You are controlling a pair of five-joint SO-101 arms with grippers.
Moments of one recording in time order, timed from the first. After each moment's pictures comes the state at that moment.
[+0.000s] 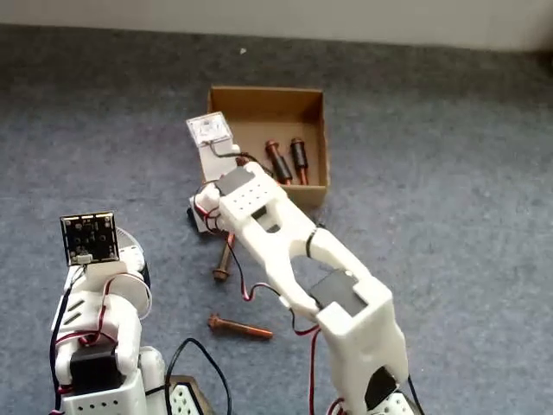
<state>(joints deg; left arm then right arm) -17.3 -103.4 81.3 61.8 0.9 -45.1 26.9 -6.8 55.7 -12.9</state>
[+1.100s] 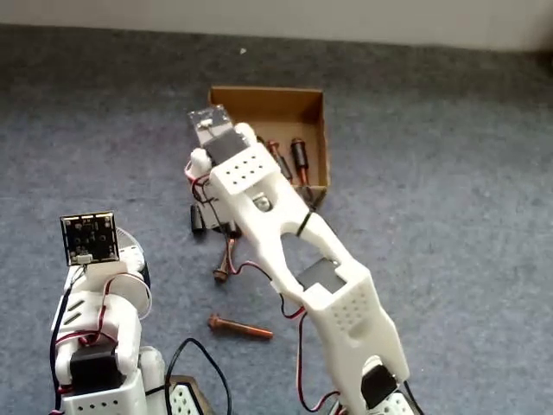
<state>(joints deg) -17.3 -103.4 81.3 61.8 0.9 -43.3 36.3 -39.6 98.1 -12.9</state>
